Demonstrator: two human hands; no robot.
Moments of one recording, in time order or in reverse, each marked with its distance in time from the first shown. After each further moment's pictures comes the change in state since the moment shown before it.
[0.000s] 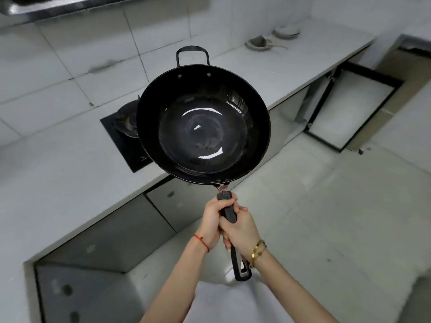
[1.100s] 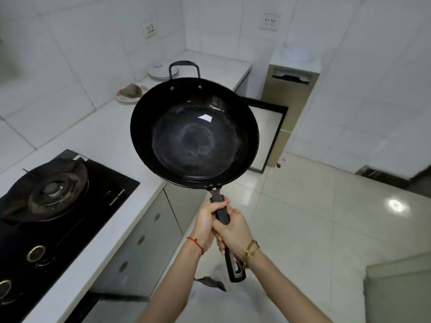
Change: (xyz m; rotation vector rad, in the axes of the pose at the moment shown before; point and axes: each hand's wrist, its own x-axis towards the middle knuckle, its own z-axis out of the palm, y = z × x) left_hand 0.423 0.021 0.340 0.111 -0.317 -0.189; right_hand 0.349 -0.051 -0.362 0.182 0.366 0.084
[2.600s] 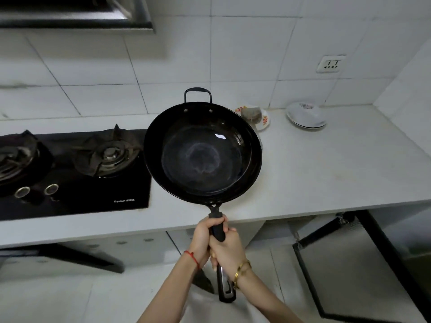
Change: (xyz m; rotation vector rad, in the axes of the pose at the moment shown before) left_hand 0.322 0.129 0.022 -0.475 0.744 0.344; right_hand 0.399 -0.120 -0.016 -0.435 -0.788 -0.042
